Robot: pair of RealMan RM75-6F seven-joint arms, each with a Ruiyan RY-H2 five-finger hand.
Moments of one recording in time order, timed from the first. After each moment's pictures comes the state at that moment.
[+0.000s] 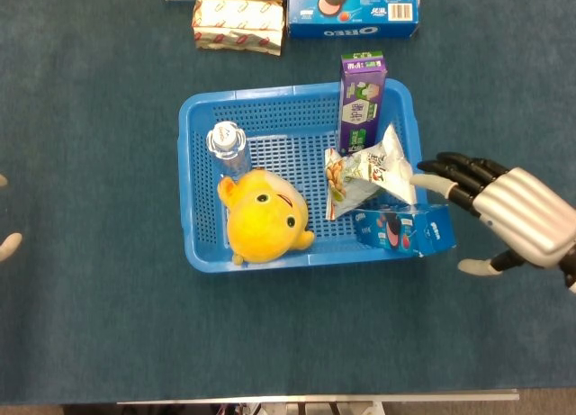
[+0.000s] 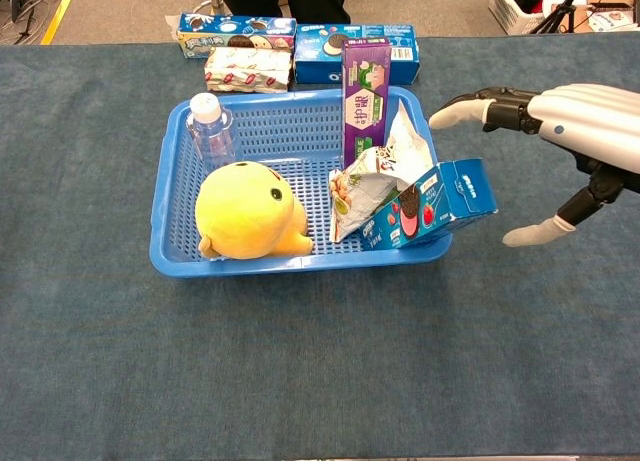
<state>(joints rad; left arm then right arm) -0.07 -1.20 -0.04 -1.59 1.46 1.49 0.09 0.46 -0.94 0.01 -2.02 -1.69 0.97 0.03</state>
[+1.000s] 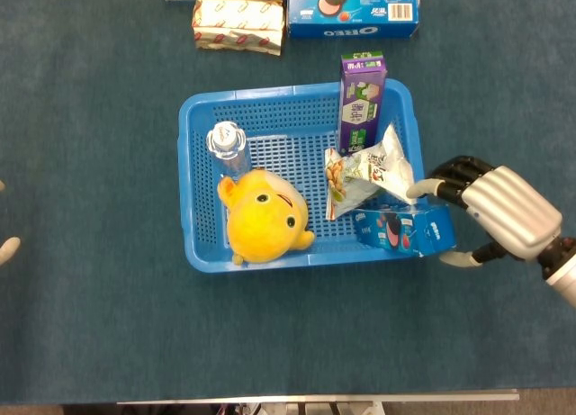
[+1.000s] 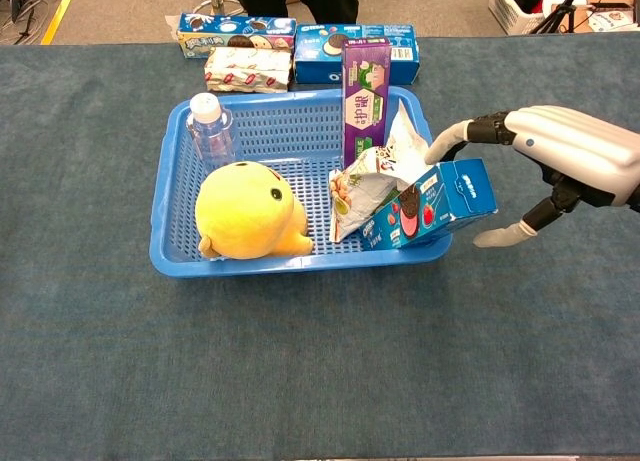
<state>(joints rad) -0.06 -1.21 -0.04 -1.56 1.46 1.49 0.06 0.46 -1.13 -0.01 -1.87 -1.66 1.05 0.06</state>
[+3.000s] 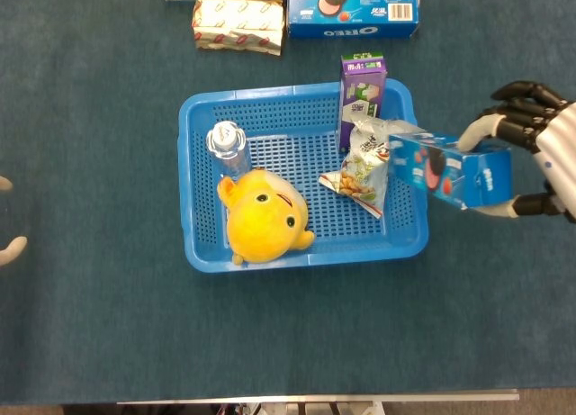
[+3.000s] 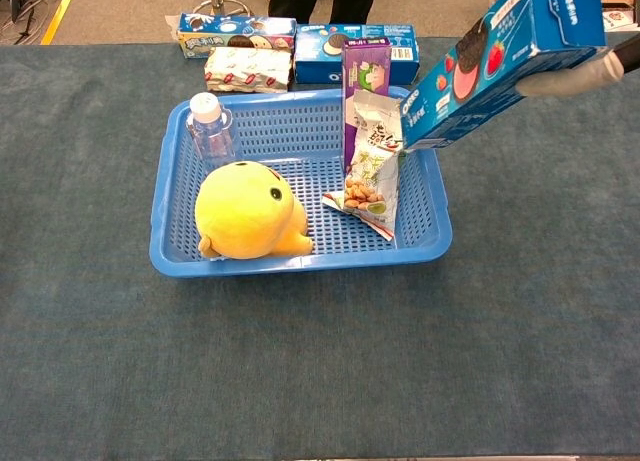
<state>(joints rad) -0.07 -1.22 -0.04 -1.56 1.46 1.47 0.06 0.43 -0.96 0.12 -2.04 -1.66 1.32 0.06</state>
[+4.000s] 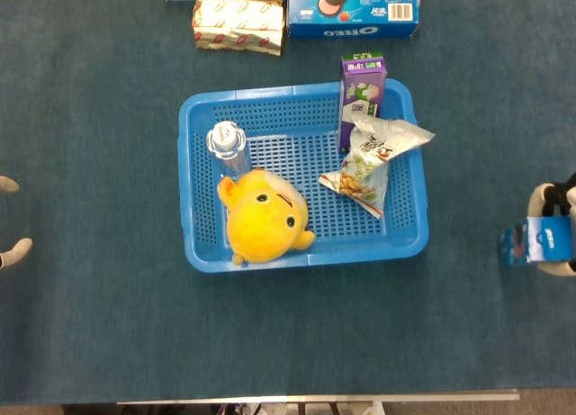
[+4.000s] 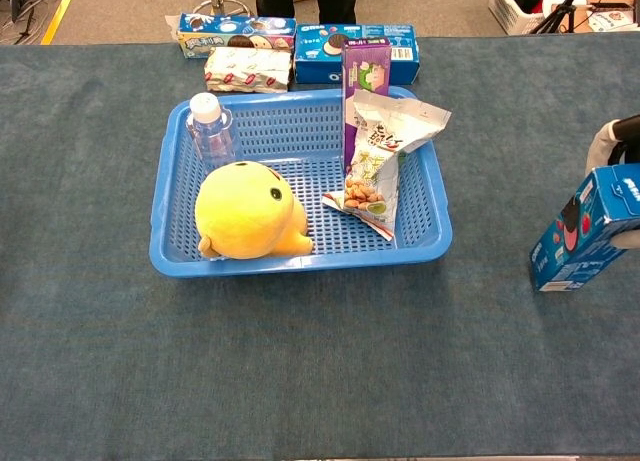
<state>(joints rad) -0.08 -1.22 -0.03 -1.57 1.45 1.45 0.08 0.32 -0.78 -0.06 -2.14 -1.44 1.07 -0.19</state>
